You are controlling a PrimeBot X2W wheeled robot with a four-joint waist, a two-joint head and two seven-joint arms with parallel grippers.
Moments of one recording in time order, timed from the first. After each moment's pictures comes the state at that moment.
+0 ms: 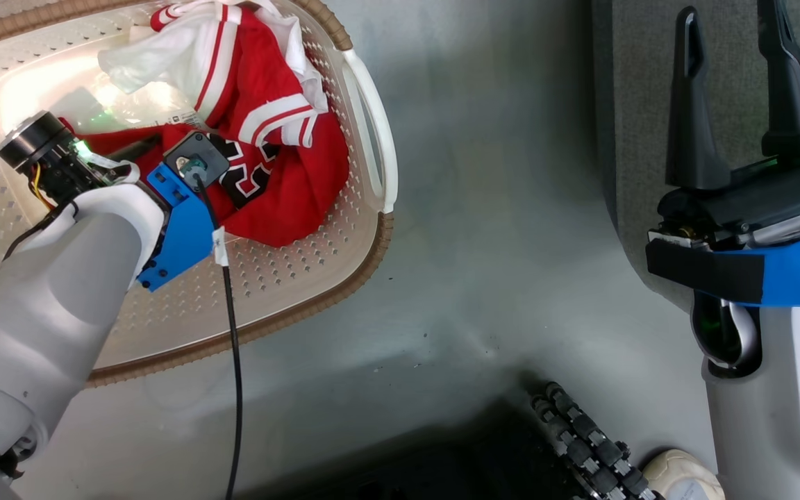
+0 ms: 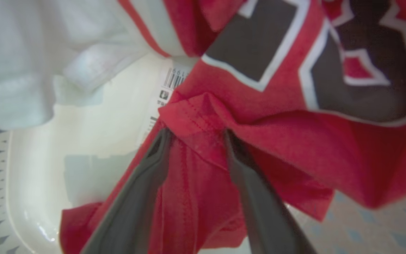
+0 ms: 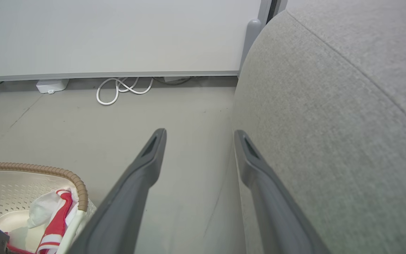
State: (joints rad) left arm -1.13 0.36 -1.28 1.13 -0.40 -0.13 0.05; right arm -0.53 -0.05 0.04 -0.08 0.16 0.13 -0.26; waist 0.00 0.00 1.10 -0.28
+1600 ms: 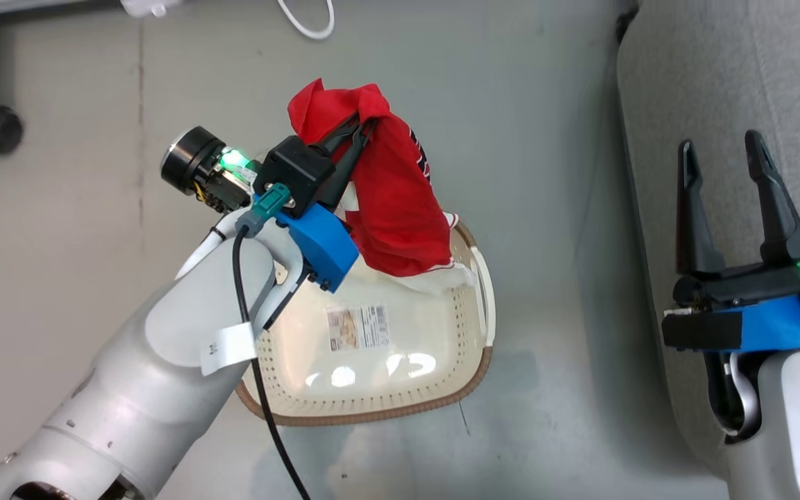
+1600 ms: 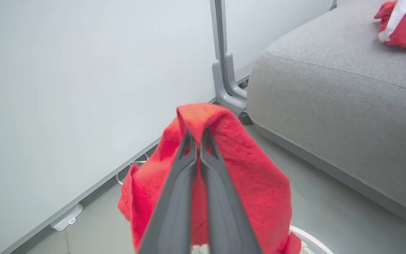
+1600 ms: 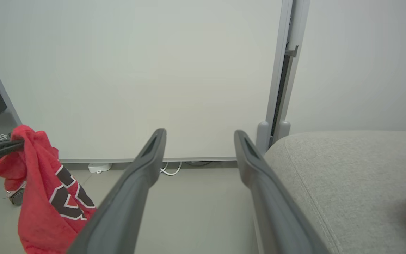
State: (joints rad) left arm -0.93 0.23 -0.90 0.72 -0.46 -0.08 -0.26; right arm -0.36 -0.08 -0.06 0.06 0.09 0.13 -0.26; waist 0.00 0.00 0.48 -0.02
